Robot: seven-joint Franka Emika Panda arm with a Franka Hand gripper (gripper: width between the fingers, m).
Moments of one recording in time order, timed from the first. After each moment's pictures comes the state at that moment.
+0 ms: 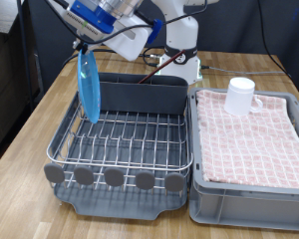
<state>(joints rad) 0.22 -0.05 -0.50 -2.24 -0.88 2.34 0.94</state>
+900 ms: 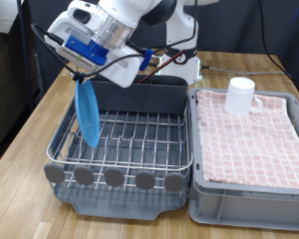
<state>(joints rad) 0.21 0.07 -0.57 -2.29 -0.88 2.55 0.99</state>
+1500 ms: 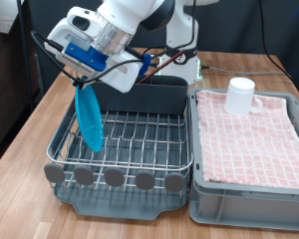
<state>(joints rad) 0.21 0.09 -0.58 -2.30 -0.87 2.59 1.00</state>
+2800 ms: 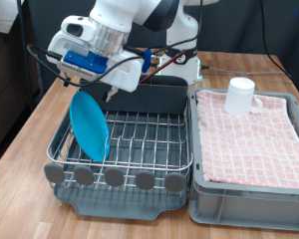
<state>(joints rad) 0.21 0.09 -0.58 -2.32 -0.43 2.62 0.70</state>
